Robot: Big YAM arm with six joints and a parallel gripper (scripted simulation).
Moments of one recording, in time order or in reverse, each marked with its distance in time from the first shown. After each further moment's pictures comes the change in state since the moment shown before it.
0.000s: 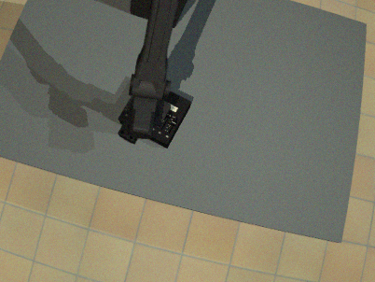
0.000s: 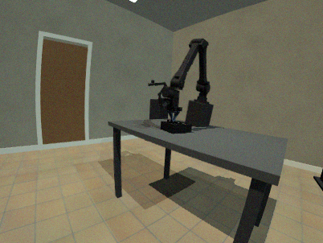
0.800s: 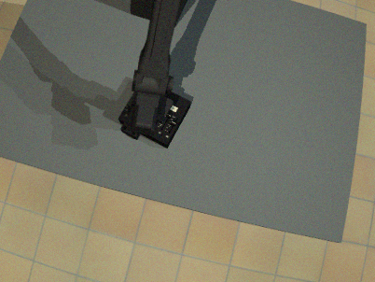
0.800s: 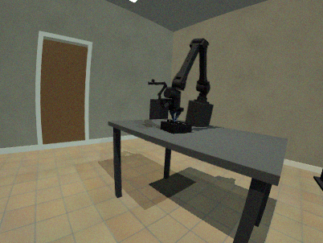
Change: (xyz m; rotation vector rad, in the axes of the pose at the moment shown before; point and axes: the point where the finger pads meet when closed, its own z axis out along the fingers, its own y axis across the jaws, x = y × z) arm 0.013 0.000 0.002 0.002 0.003 0.000
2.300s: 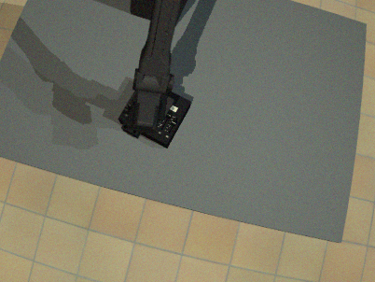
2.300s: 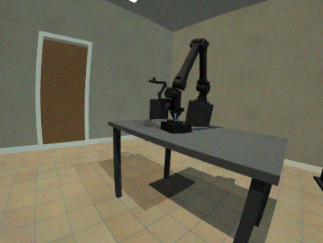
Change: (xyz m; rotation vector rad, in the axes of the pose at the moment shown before) arm 0.004 0.000 0.000 0.000 0.001 0.000
